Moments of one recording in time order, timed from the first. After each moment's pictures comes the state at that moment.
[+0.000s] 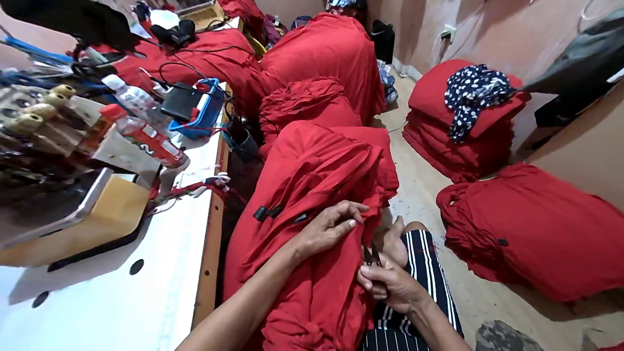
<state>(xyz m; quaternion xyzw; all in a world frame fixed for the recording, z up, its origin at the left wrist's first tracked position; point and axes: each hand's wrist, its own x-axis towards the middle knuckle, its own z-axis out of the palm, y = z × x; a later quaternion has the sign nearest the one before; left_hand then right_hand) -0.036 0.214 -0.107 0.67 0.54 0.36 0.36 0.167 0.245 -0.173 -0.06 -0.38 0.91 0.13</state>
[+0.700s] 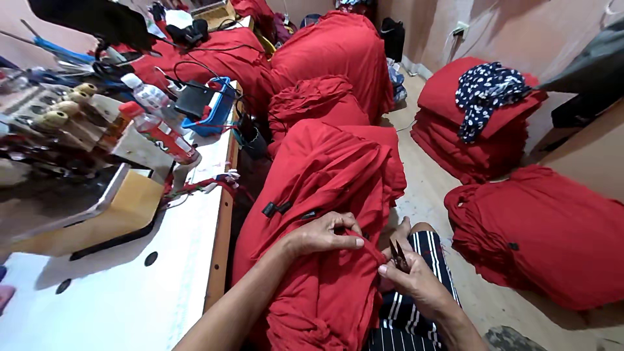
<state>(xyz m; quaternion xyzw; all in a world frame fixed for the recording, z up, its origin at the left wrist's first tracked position) -0.047 0.207 -0.087 0.64 0.52 0.29 0.48 0.188 0.246 -0.153 -0.25 -0.52 0.78 0.24</state>
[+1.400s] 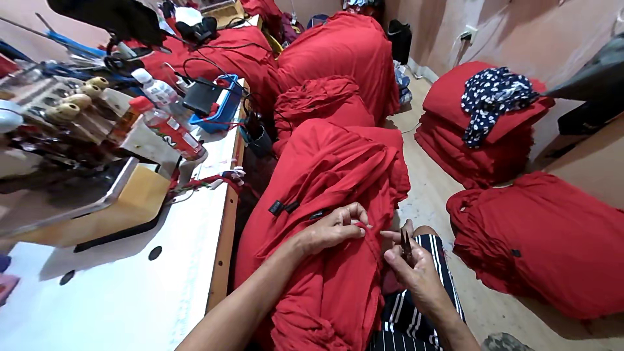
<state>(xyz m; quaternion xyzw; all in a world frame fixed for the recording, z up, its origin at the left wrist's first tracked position) -0.034 0.209 -0.085 0.51 0.57 0.35 0.54 0.171 0.245 -0.153 -0.25 -0.57 0.69 0.37</state>
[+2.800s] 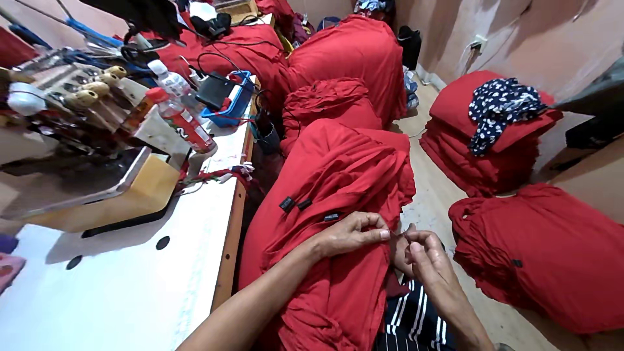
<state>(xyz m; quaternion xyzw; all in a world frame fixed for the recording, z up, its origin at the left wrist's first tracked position) -0.027 0.212 -0.092 0.62 0.51 0.36 0.47 0.184 0.253 -0.137 -0.32 -0.69 0.55 0.33</state>
